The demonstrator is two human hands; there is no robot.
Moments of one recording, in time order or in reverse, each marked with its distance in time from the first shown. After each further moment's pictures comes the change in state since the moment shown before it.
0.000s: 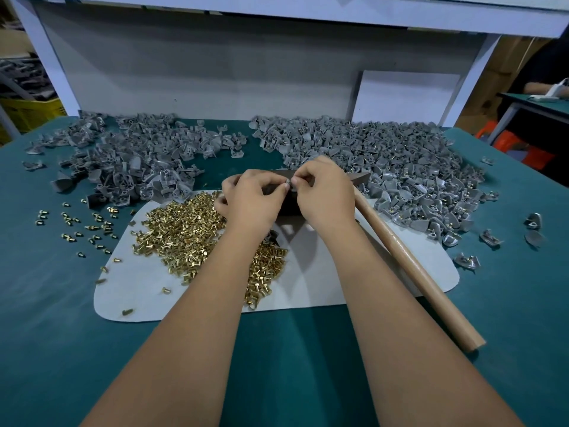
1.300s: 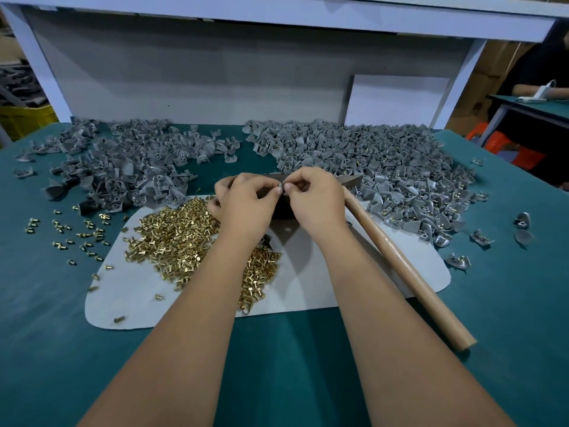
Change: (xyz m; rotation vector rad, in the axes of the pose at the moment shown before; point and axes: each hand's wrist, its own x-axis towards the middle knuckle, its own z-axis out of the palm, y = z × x) left_hand -0.001 0.002 -0.001 -0.017 0.003 0.029; right_hand -0.003 0.001 0.002 0.196 -0.032 0.112
